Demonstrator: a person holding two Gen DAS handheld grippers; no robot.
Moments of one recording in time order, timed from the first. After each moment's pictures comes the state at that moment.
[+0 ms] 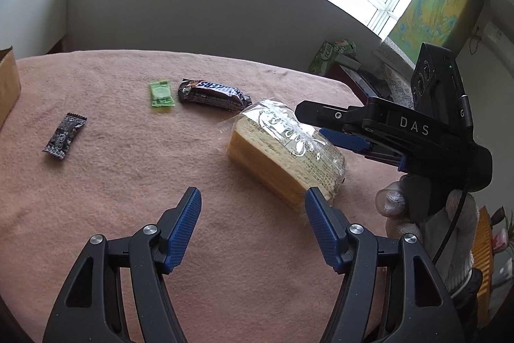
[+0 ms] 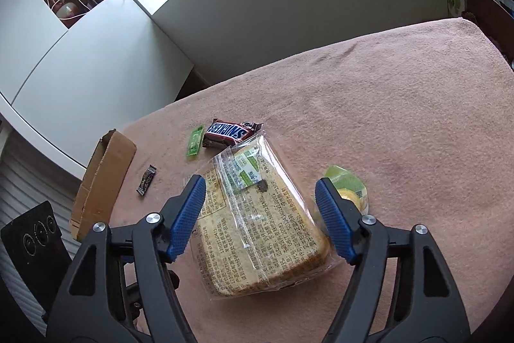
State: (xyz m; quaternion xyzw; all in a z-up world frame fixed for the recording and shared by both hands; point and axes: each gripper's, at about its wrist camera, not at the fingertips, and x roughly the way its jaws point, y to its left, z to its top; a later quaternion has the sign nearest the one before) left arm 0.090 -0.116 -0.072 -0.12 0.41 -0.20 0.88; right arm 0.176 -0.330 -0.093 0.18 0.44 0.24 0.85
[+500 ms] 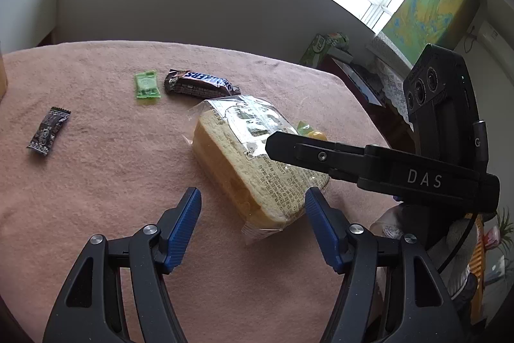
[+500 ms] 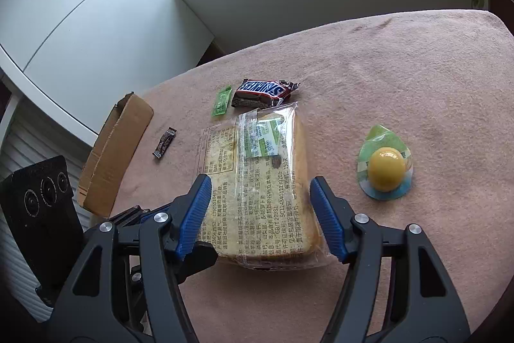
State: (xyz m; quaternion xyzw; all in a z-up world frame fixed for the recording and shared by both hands) left arm 0.096 -0.122 -0.074 -0.13 0.43 -0.22 0.87; right arm 0.158 -0.299 -0.097 0.14 0.46 0.29 0.83
